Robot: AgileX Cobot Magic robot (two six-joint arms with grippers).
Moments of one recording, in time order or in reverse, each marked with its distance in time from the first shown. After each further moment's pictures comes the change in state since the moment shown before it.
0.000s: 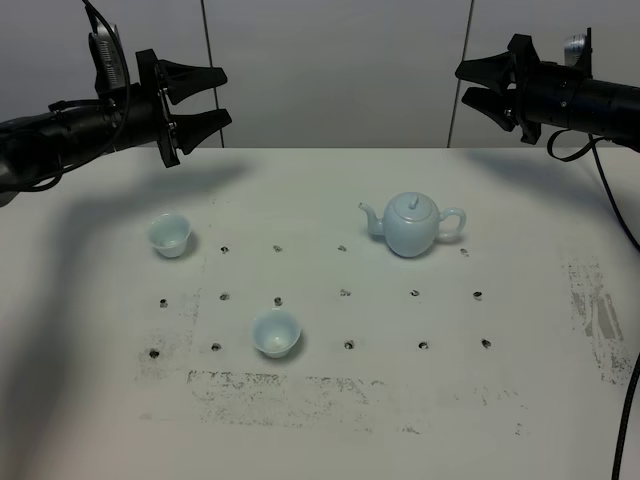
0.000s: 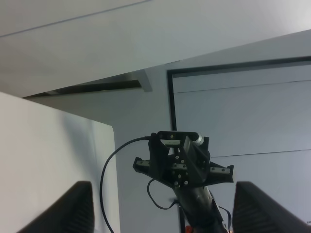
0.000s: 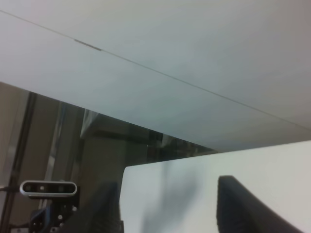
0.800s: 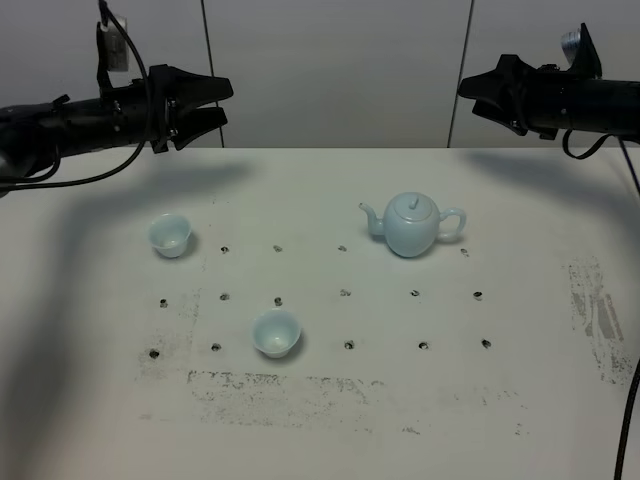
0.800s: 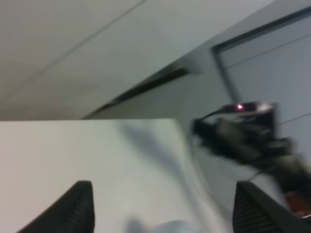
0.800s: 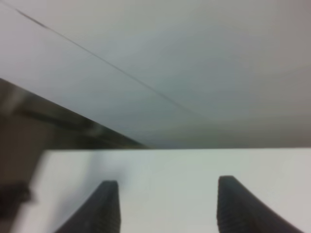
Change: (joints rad) left arm 0.000 0.000 -0.098 0.218 -0.057 0.221; right arm 0.001 0.001 -0.072 -0.292 -0.069 -0.075
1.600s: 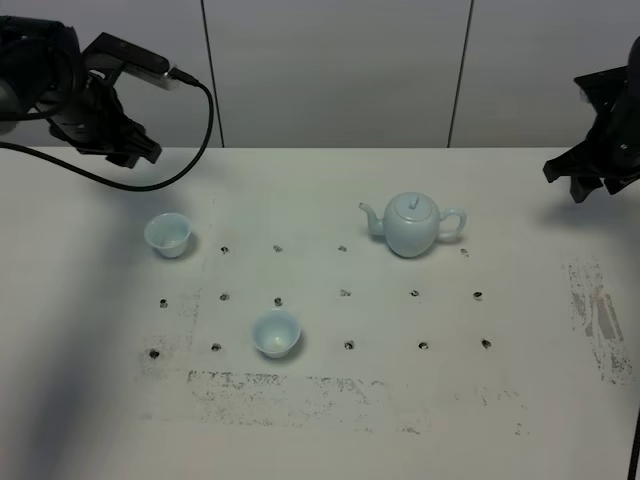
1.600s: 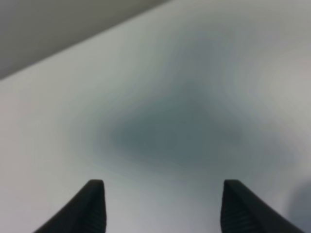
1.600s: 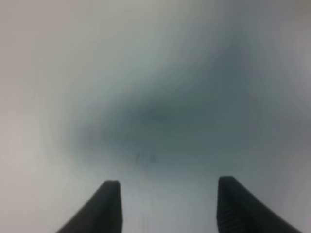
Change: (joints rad) left arm -0.144 -0.331 0.198 1.657 -0.177 -0.506; right arm 0.051 -0.171 0.073 -1.320 0.266 0.441
